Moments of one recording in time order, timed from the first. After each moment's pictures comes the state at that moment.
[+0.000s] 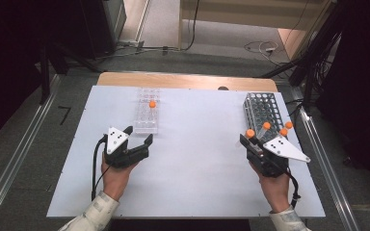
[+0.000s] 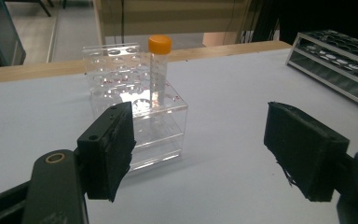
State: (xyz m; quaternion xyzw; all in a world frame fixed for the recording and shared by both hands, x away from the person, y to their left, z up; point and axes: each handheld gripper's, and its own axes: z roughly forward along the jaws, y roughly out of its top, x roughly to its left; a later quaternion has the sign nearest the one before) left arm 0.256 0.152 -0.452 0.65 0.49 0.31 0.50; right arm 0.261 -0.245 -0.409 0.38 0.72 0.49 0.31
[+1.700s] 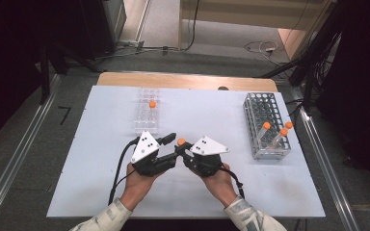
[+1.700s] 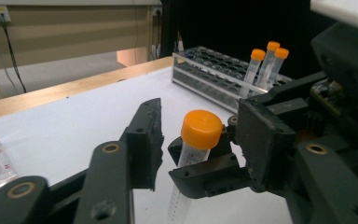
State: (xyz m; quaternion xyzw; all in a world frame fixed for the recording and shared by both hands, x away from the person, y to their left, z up) left arm 0.241 0.084 -0.426 0.71 0.34 0.22 0.58; right arm 0.267 -0.102 -0.438 0.26 0.81 0.48 0.21
